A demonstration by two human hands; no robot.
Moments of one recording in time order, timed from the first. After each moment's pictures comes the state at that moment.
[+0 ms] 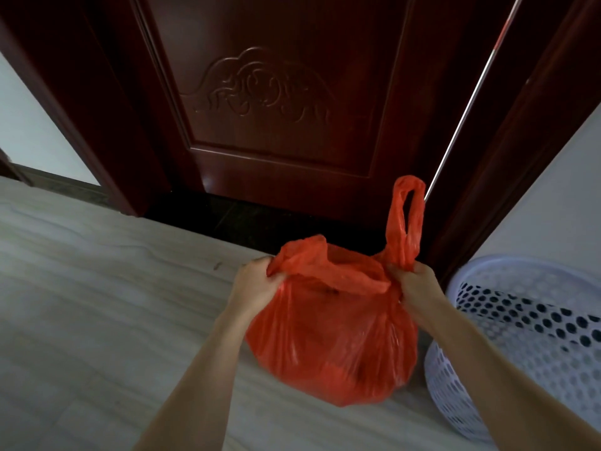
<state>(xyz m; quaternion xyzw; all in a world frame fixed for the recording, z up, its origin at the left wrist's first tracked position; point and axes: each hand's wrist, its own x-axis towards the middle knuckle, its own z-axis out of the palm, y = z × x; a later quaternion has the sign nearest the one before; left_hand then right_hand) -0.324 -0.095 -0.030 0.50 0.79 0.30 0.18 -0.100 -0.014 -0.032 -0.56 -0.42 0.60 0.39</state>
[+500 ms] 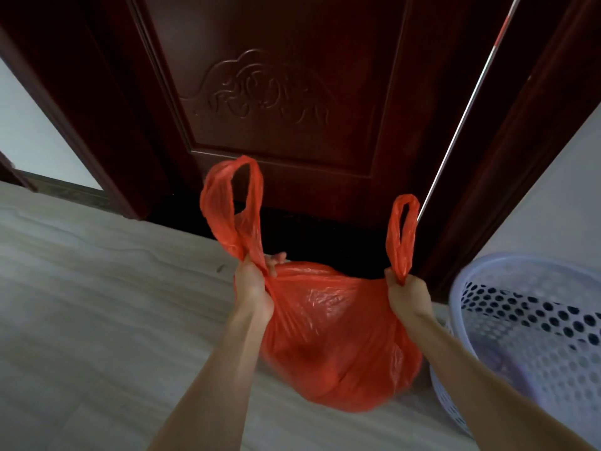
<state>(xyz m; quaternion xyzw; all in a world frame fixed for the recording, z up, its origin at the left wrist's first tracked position) -0.312 -0.083 -0.025 0.05 0.56 0.70 0.44 -0.106 -0.025 -0.044 -0.67 -0.55 0.41 0.28</state>
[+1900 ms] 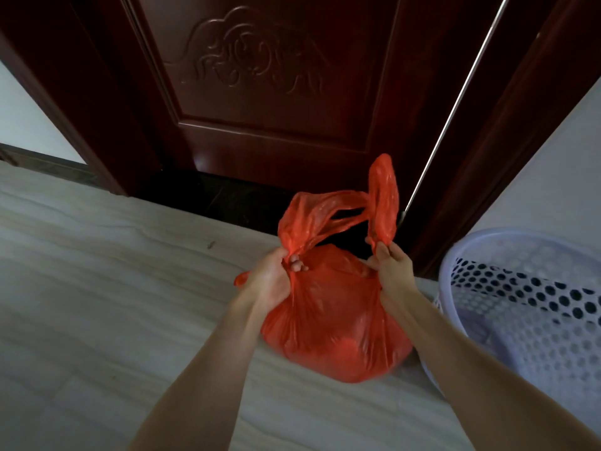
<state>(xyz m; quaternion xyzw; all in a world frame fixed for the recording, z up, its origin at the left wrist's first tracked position) -0.283 -0.079 -0.048 0.07 0.51 0.62 0.59 -0.123 -0.030 -0.048 -0.53 -0.37 0.62 0.44</state>
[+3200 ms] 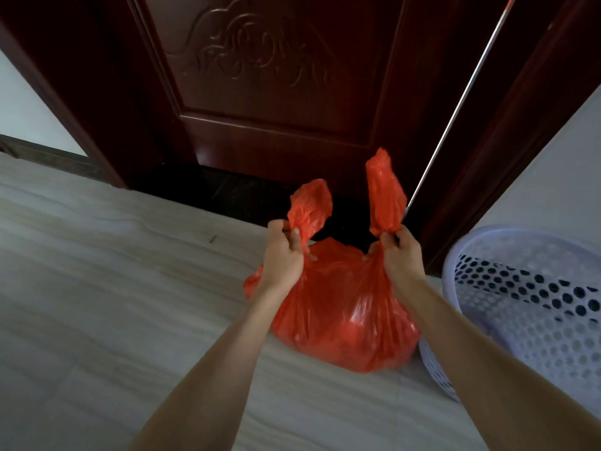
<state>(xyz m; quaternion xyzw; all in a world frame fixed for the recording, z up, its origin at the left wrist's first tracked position) -0.273 -0.083 -0.044 0.38 0.68 0.54 0.31 -0.115 -0.023 -0.039 -0.55 -0.50 0.52 0.42</state>
